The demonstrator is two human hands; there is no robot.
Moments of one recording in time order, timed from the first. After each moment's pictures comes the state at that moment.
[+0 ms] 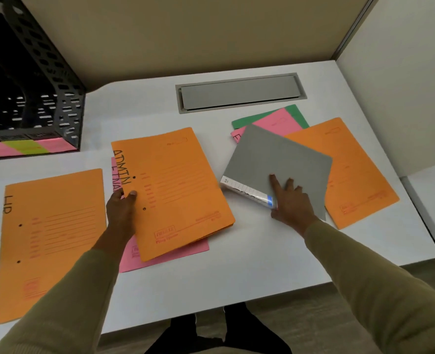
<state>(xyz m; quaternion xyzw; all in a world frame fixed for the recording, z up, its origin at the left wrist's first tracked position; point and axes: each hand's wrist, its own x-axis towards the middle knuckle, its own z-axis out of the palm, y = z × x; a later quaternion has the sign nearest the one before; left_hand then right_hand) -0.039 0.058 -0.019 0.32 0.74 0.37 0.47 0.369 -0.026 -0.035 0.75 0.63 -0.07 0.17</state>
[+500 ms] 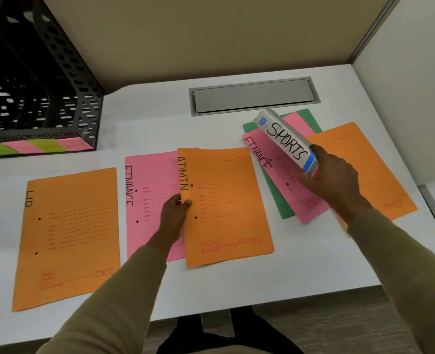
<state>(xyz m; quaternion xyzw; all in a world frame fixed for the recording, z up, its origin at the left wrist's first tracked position) 0.037 0.031 -0.032 0.34 0.69 0.28 0.58 0.398 0.009 0.072 0.79 0.60 -0.05 -0.08</state>
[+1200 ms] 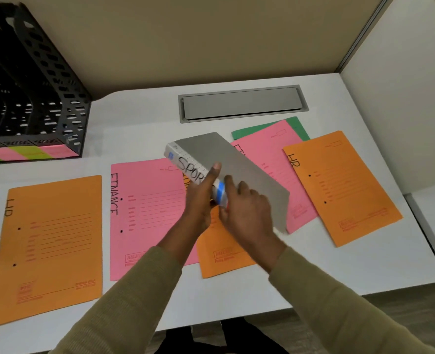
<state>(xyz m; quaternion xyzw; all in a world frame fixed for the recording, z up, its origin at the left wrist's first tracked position) 0.153 0.050 0.048 0.24 0.54 0.40 0.70 0.253 -0.011 0.067 0.72 0.69 -0.04 -0.06</state>
